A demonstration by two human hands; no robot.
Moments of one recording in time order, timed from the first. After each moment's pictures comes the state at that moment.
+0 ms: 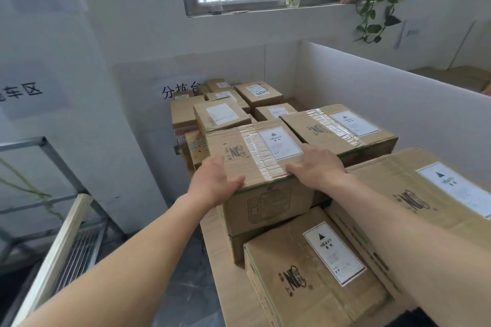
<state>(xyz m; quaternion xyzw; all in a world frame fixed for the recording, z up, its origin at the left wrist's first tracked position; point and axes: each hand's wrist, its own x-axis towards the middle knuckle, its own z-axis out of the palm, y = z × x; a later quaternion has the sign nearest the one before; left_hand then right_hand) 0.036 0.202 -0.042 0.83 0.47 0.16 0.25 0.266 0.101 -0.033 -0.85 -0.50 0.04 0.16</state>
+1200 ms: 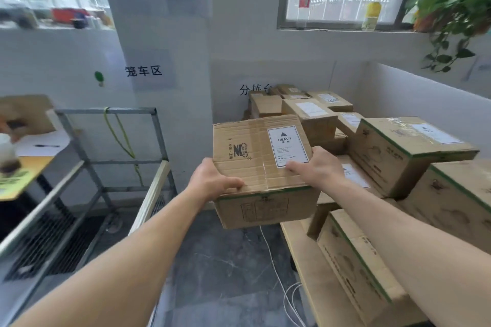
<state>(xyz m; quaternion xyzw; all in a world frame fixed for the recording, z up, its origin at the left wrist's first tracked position) -0.262 0.160 -0.034 0.66 0.56 0.27 0.41 -0.006 0.094 -0.012 -0.83 -0.48 0.13 0.27</state>
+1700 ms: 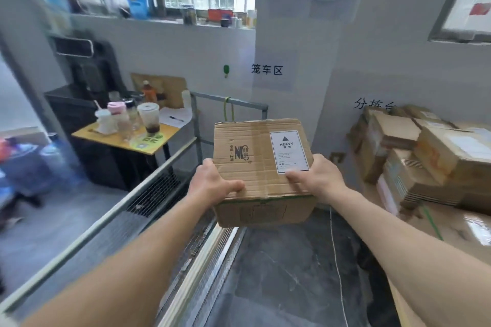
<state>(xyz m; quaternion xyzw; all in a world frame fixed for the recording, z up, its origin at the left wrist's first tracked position) -0.517 0.165 -0.046 0.54 0.73 0.33 0.27 -0.256 0.213 -0.033 -0.69 -0.65 0.21 0.24</state>
